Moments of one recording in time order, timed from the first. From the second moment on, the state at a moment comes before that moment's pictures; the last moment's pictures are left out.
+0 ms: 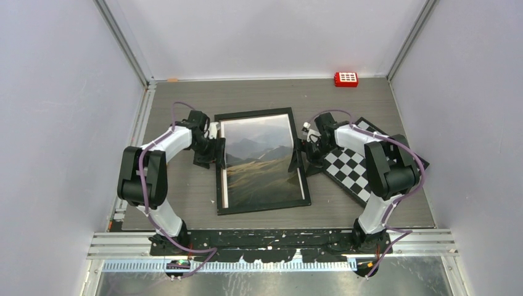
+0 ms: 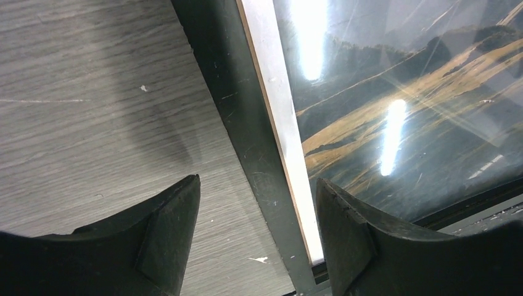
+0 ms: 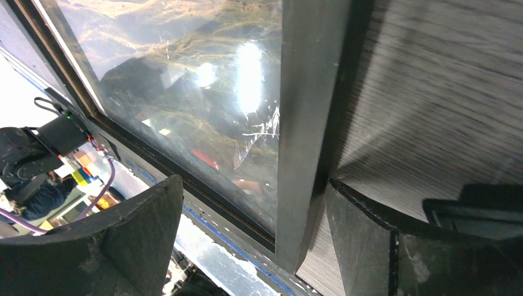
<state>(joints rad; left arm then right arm) -0.18 1.69 1.07 -0.70 0.29 -0.09 0.29 1.77 1.06 -0.65 -0.62 0.28</state>
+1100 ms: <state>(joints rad) -0.18 1.79 1.18 -0.70 0.23 -0.10 0.31 1.86 1.21 -0.66 -0.57 0.28</state>
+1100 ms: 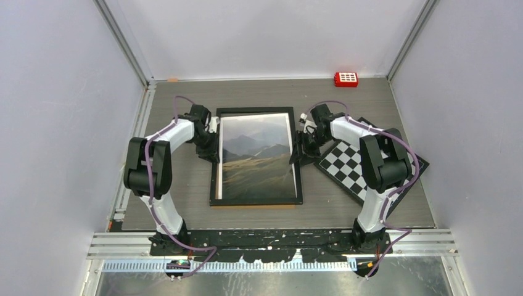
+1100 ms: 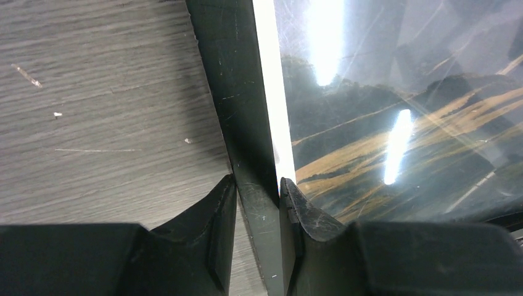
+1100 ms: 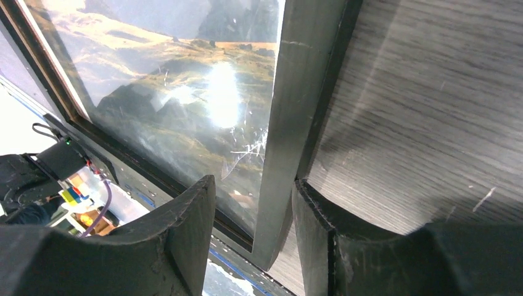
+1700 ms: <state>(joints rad) -0.17 1.83 1.23 -0.71 0.25 -0.13 0.29 1.89 1.24 -0.66 -0.55 0.30</state>
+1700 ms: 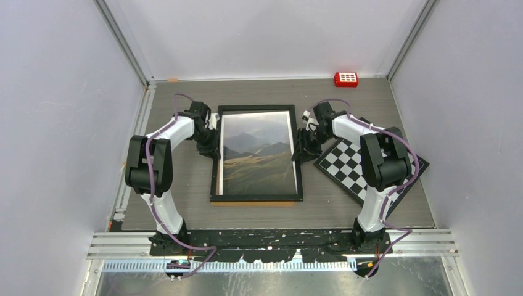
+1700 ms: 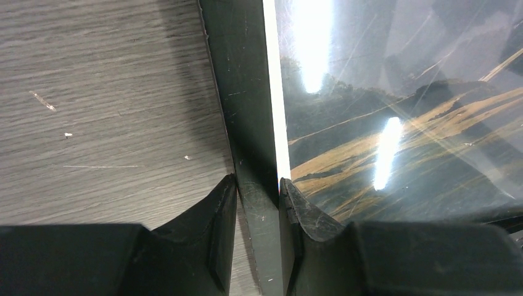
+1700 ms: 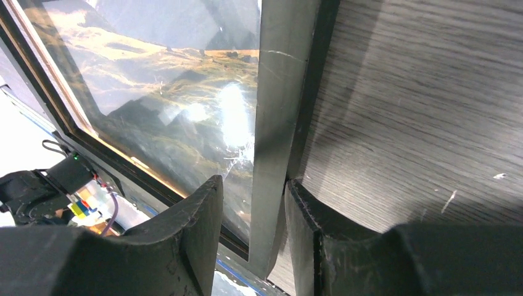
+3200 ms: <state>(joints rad) -0.75 1.38 0.93 -0.56 0.37 0.48 0.16 1.58 1.06 -0.66 -0.69 0.31</state>
